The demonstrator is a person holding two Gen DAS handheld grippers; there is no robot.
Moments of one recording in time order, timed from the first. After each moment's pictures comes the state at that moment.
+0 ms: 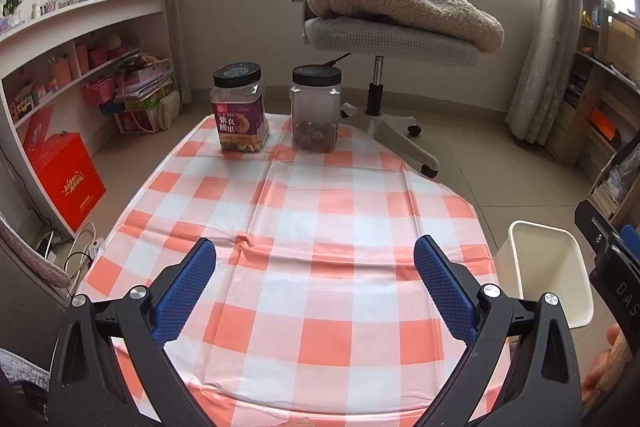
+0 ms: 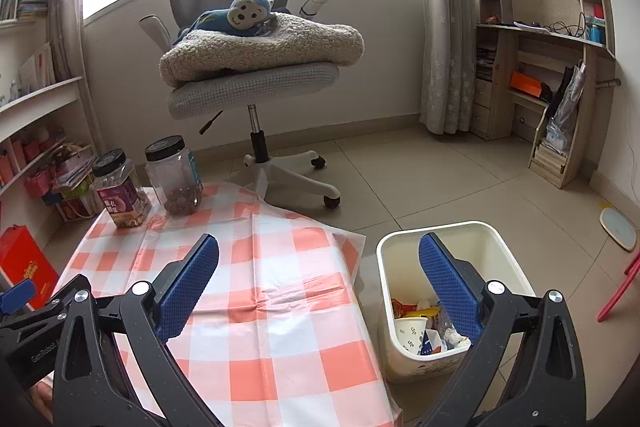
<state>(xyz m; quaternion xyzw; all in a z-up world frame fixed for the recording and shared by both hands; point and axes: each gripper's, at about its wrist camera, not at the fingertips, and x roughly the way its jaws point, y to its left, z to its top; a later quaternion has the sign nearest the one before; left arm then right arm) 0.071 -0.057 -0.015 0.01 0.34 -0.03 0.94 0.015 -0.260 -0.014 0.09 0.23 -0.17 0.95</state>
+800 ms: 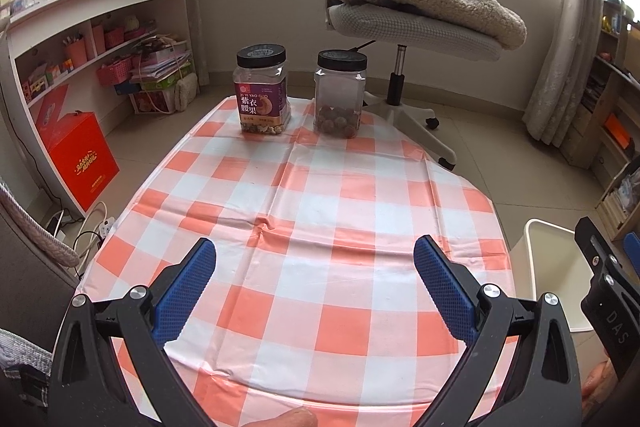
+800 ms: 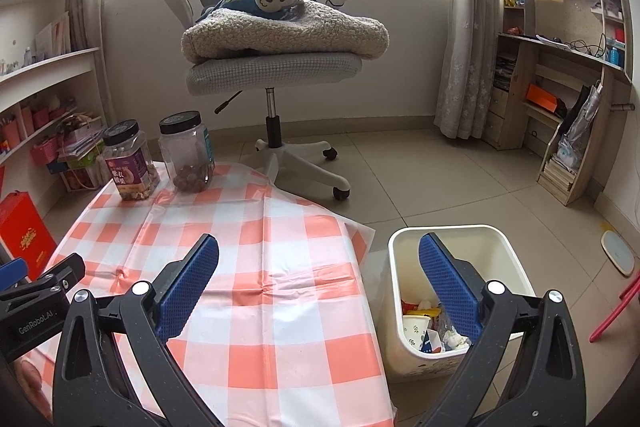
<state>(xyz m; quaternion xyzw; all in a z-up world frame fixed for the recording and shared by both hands) 0.071 -0.044 -0.021 0.00 0.36 0.00 0.93 0.024 -0.241 -0.022 0.05 0.25 -0.14 0.96</state>
